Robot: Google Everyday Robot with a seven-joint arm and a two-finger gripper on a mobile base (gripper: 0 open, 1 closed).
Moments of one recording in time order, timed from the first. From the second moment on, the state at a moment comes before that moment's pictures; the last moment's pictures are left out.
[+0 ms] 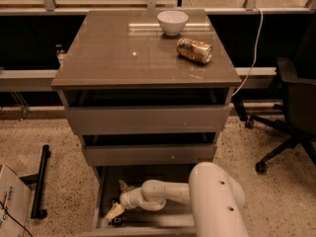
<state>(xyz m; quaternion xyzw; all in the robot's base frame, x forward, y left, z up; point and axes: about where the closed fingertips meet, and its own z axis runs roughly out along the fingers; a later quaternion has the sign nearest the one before) 0.568 0.207 0.177 -0.53 0.71 0.30 0.36</state>
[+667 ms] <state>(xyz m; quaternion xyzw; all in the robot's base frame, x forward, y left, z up) 0.575 0.207 0.126 -0.53 0.73 0.26 0.35</state>
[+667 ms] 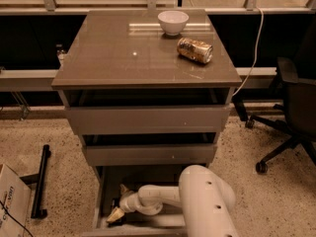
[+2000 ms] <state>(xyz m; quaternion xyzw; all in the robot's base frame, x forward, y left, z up) 0.554 0.195 0.101 -0.55 0.75 0.22 0.31</state>
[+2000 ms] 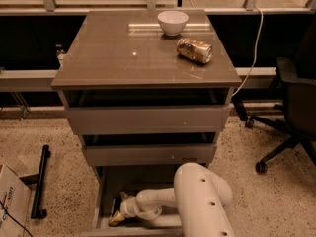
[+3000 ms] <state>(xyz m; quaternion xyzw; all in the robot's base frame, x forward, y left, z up) 0.569 0.189 0.192 -0.49 0.70 0.34 0.40</state>
